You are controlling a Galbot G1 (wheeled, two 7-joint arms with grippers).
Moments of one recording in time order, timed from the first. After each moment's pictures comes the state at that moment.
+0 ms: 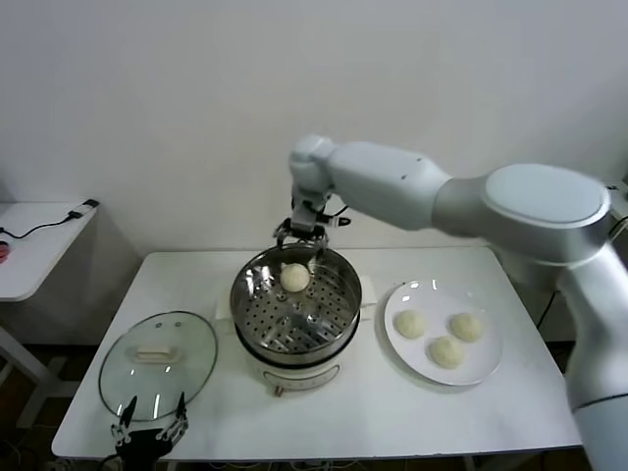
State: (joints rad) left arm 1.84 -1.51 -0.71 -2.03 -0.08 0.01 -0.04; right arm 0.77 1.35 -1.55 0.94 0.28 0.40 -1.12
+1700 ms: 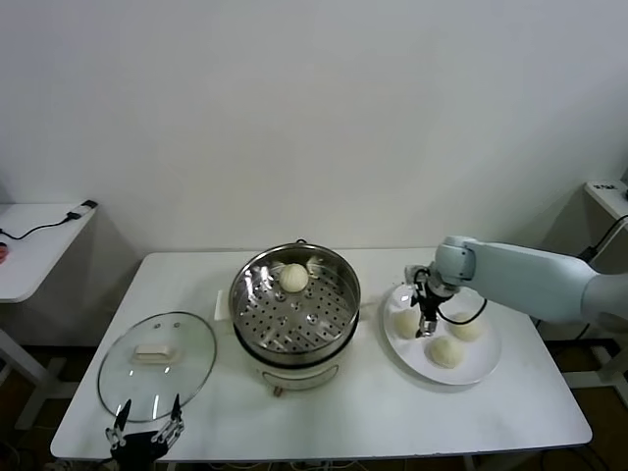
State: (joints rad) left arm 1.85 -1.52 -0.72 -2.03 -0.09 0.01 -0.05; right arm 0.35 0.93 -1.50 1.10 0.50 -0.38 -0.79
